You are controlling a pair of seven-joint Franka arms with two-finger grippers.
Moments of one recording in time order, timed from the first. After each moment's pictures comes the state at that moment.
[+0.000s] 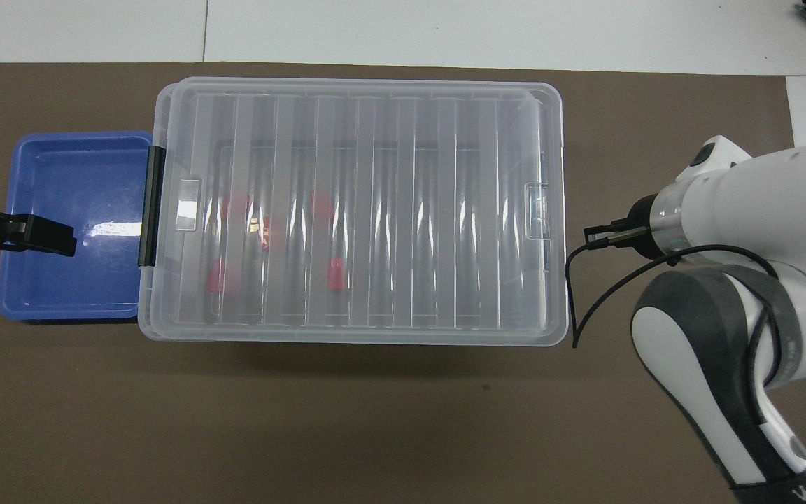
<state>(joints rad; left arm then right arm) 0.05 -0.06 -0.09 -1.66 0.01 1.59 0.06 0.04 -0.06 0.06 -1.95 0.09 2.01 0.00</state>
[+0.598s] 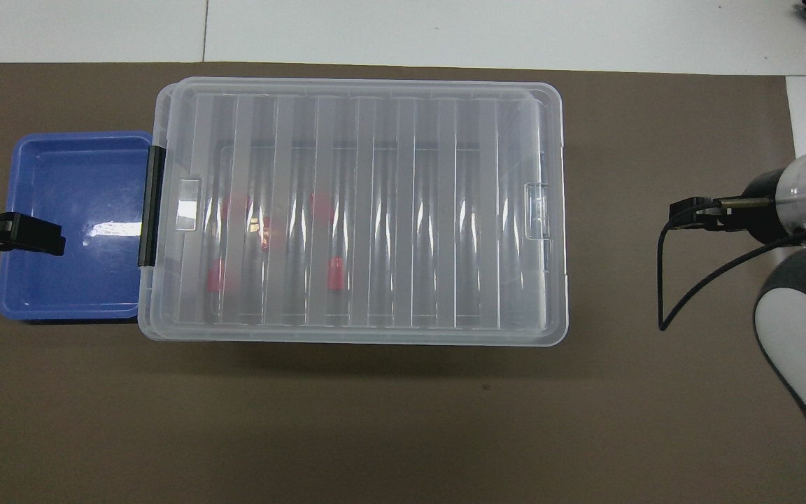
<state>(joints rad) 0.05 -0.06 -0.09 -1.67 0.01 1.59 0.06 0.01 -0.03 0.07 -1.68 -0.02 1.71 0.15</state>
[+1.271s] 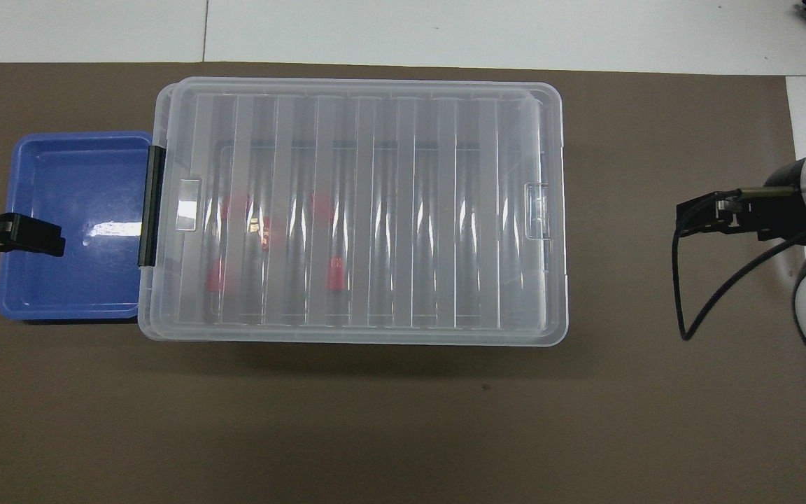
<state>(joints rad) 0.05 -0.06 -0.09 -1.67 0.01 1.59 0.06 0.01 -0.01 0.07 -1.60 -0.02 1.59 0.15</state>
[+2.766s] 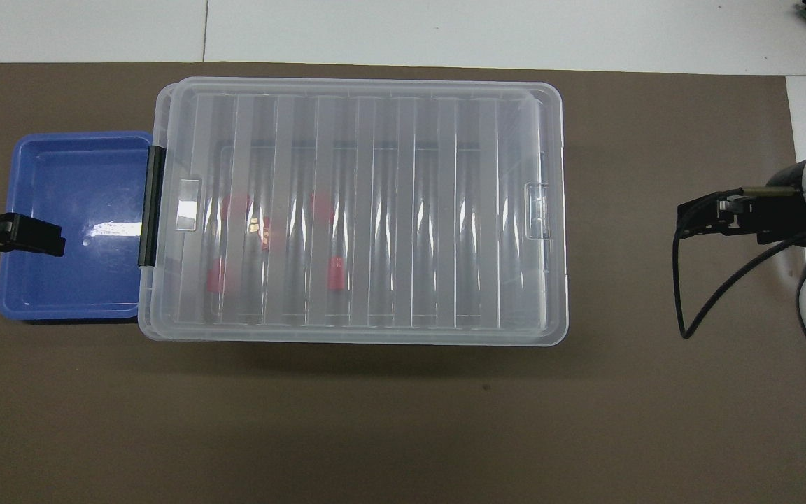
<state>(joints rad) 0.05 -0.06 -0.09 -1.67 0.01 1.59 0.06 0.01 -0.01 0.07 -1.61 -0.01 1.59 0.17</state>
